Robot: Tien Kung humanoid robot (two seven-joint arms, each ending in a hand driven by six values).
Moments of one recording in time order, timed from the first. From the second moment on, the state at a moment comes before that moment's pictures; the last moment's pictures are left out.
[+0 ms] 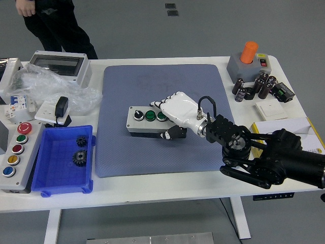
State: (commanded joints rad) left arm 0.05 0.27 -0.04 -0.20 0.14 -0.10 0.22; right arm 0.91 -0.26 0.07 1.08 -2.01 -0.36 -0.21
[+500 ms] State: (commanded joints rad) left arm 0.05 0.27 -0.03 -0.20 0.14 -0.10 0.22; right arm 0.91 -0.26 0.04 1.07 -1.96 -0.38 -0.23
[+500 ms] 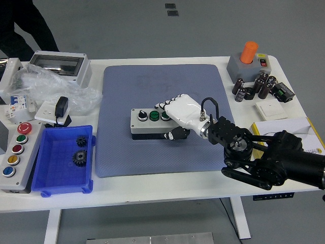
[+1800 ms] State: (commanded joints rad) left arm 0.06 0.27 -0.03 -0.20 0.14 -0.12 0.22; right arm 0.86 -0.42 0.18 1.40 -1.81 -0.28 -0.33
